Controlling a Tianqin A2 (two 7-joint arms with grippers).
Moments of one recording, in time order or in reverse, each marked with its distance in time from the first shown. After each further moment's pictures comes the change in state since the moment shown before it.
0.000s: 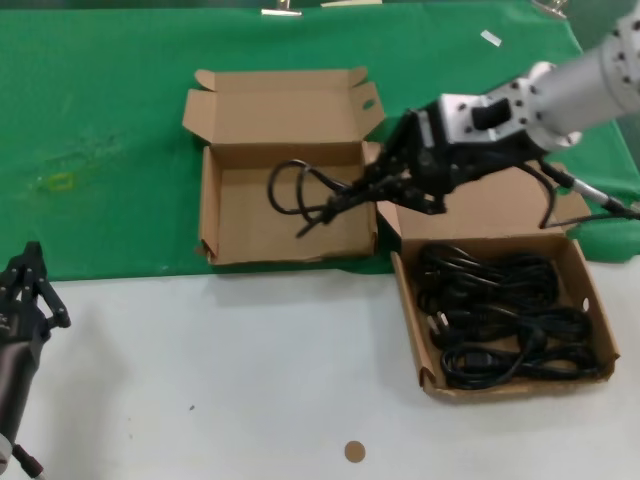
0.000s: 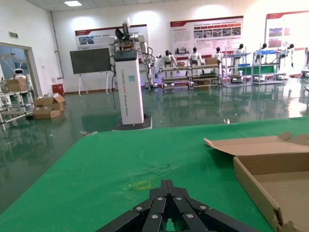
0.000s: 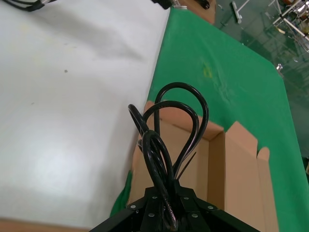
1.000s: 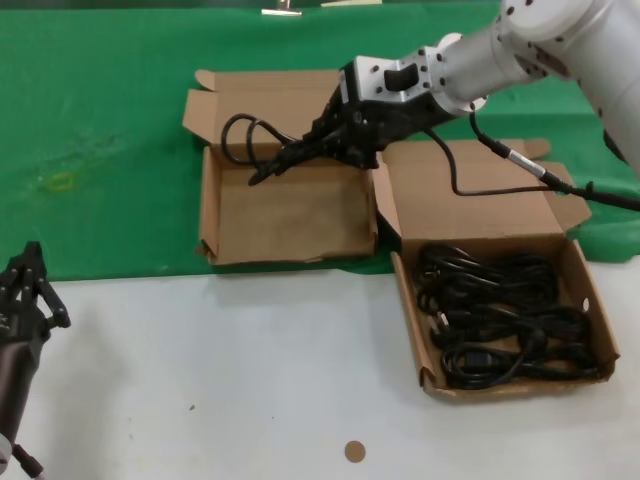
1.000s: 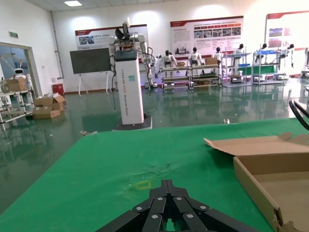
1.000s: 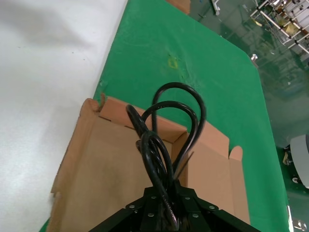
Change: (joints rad) left arm 0.000 0.000 0.000 0.000 0.000 0.000 0.000; right arm 0.228 -0.337 -0.049 -0.648 -0.044 0.245 -0.224
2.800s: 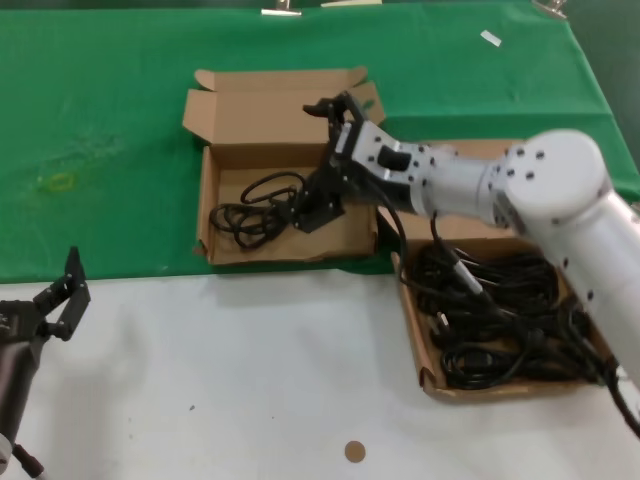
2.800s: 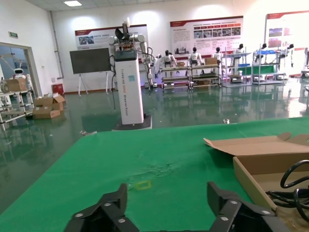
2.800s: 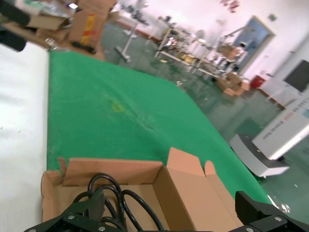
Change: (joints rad) left arm 0.000 0.000 0.000 0.000 0.000 0.000 0.000; right arm -0.463 0.026 0.219 0.344 0.199 0.368 0.068
